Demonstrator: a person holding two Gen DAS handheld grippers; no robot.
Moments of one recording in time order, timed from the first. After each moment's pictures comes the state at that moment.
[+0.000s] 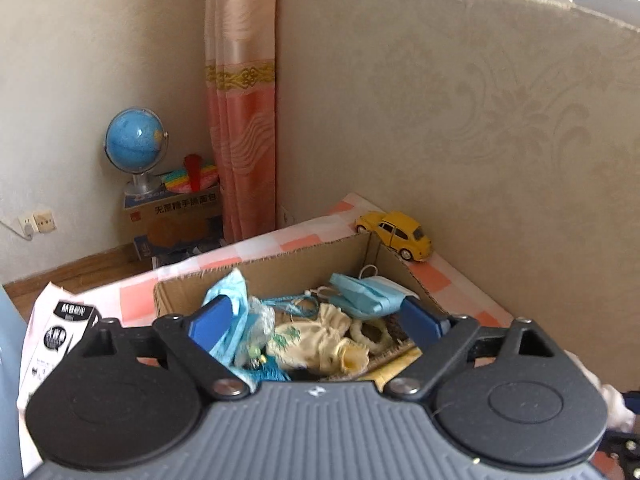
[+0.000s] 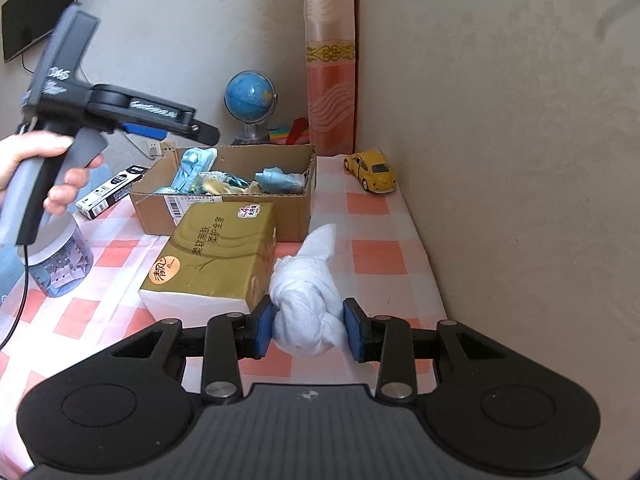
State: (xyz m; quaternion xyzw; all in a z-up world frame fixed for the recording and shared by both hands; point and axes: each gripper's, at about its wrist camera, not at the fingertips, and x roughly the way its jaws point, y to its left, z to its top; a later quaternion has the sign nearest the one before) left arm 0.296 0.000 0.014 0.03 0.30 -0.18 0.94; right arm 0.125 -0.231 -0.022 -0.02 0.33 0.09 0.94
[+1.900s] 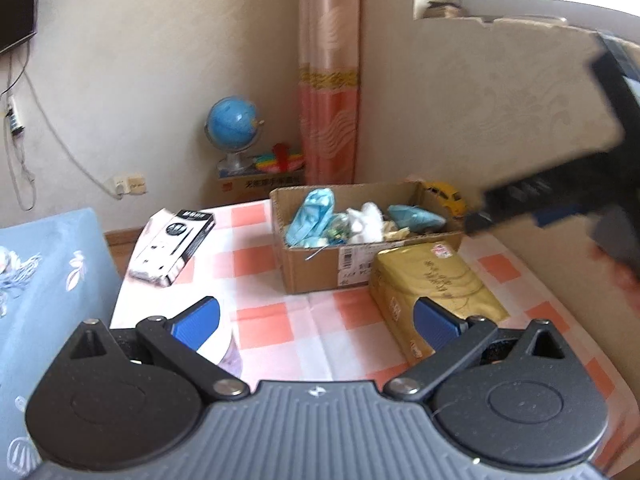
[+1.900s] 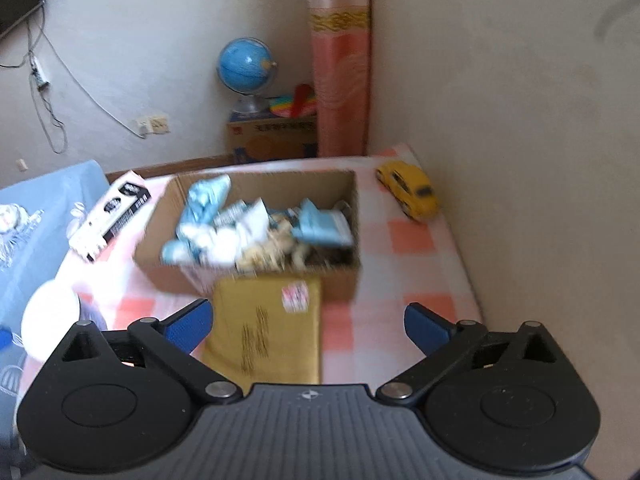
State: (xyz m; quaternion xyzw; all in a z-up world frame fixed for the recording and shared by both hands) left arm 0.135 0.044 0.015 0.01 0.30 -0.05 0.95; right arm 0.223 -0.162 0.029 -0.01 0.42 0.06 0.91
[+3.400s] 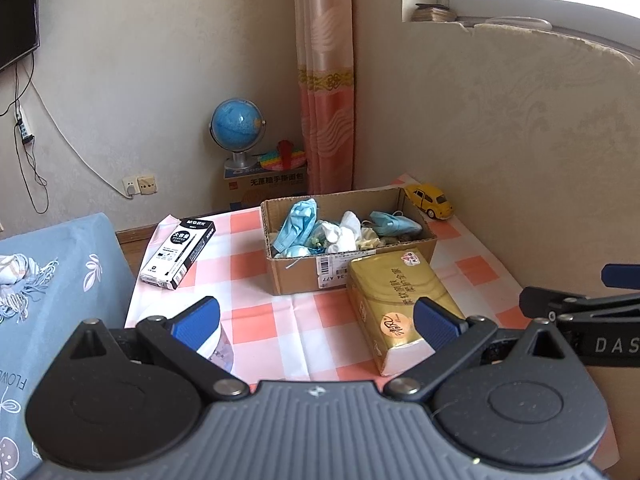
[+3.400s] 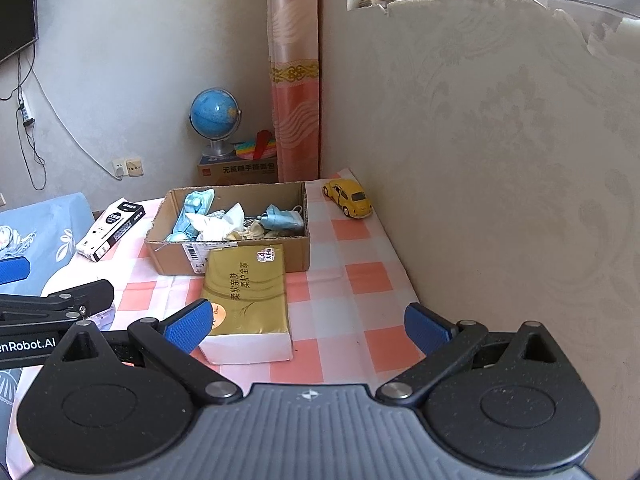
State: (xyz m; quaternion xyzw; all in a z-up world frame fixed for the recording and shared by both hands) left arm 0.114 0.007 0.061 0.02 0.31 -0.04 0.95; right arm 0.092 -0.174 0.057 0.00 0.34 0.00 0.94
